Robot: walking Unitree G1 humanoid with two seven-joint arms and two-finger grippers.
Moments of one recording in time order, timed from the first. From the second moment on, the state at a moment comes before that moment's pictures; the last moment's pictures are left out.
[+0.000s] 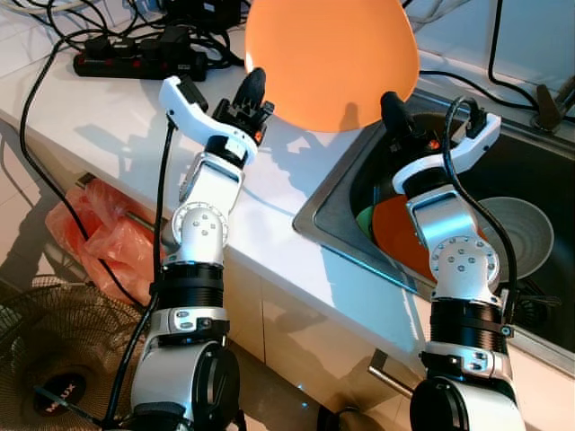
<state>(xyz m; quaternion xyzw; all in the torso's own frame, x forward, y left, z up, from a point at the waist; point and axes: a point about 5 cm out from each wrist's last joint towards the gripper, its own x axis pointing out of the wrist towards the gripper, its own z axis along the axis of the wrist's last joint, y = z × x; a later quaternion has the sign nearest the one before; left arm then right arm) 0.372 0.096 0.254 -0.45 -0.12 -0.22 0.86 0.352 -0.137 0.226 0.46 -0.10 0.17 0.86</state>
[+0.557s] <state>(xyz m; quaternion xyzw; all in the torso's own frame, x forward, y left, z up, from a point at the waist) 0.372 0.096 0.254 -0.45 -0.12 -0.22 0.86 0.352 -0.137 0.225 0.46 -0.10 0.17 0.87</state>
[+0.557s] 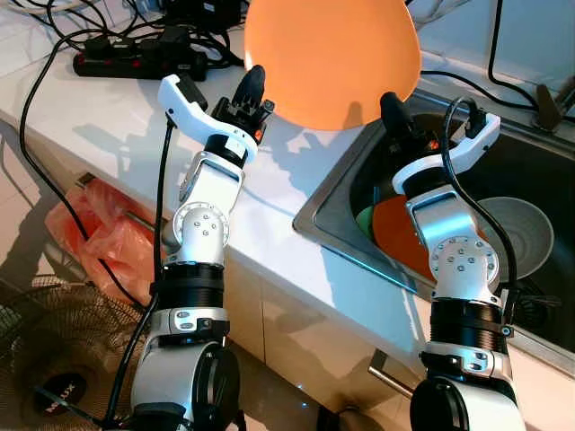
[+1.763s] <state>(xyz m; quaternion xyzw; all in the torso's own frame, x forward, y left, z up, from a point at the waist) 0.366 0.079 0.246 -0.44 -0.08 -0.27 0.85 0.353 -0.137 0.217 0.46 -0.08 0.16 0.87</state>
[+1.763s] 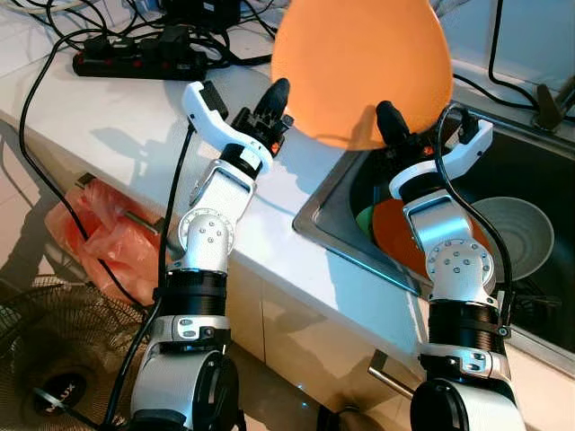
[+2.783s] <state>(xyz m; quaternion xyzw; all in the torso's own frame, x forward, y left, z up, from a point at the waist) 0.366 0.073 0.234 -0.41 -0.06 -0.26 0.87 0.355 -0.151 0.225 0.52 -0.12 0.12 0.84</state>
